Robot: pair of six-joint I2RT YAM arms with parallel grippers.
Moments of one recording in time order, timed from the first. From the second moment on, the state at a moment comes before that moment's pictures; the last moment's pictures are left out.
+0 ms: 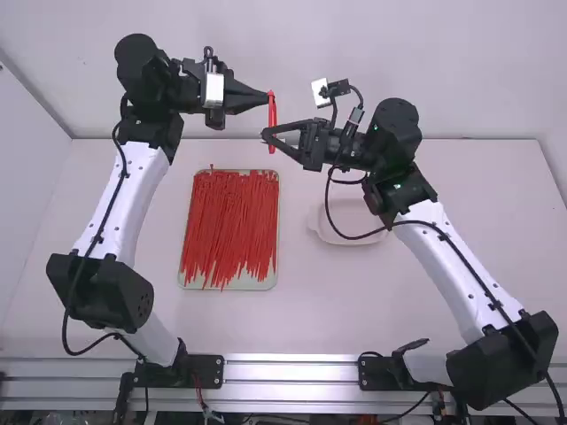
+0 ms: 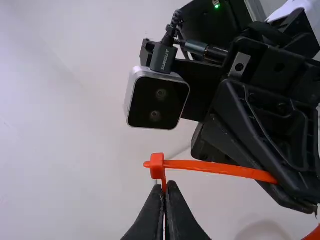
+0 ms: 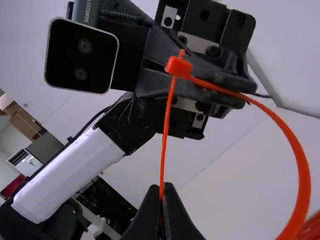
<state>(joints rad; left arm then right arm) -0.07 1.72 1.77 0.20 1.52 0.39 0.41 1.45 1.34 0.25 -1.00 0.78</state>
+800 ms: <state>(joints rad) -0.08 1.72 1.77 0.16 1.53 0.41 0.40 1.45 1.34 0.33 -0.94 0.83</state>
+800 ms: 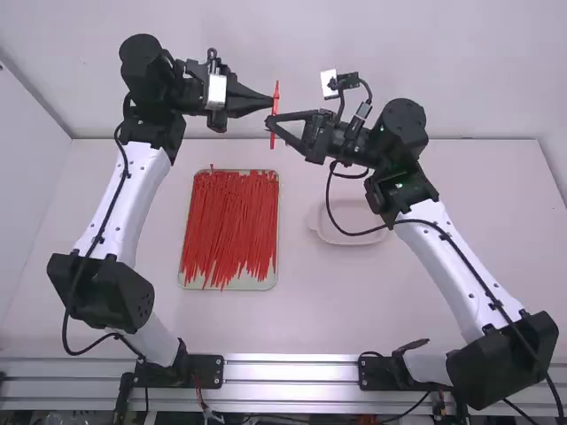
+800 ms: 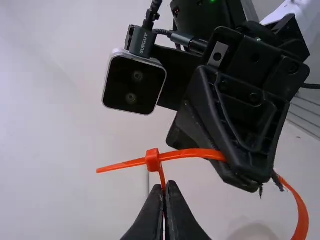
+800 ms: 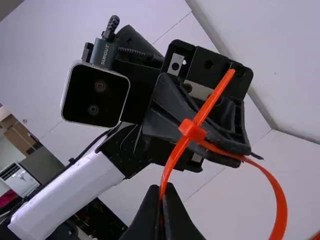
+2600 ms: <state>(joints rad) -0.13 1.72 1.77 0.09 1.48 0.48 0.35 1.45 1.34 0.36 -0.96 0.83</state>
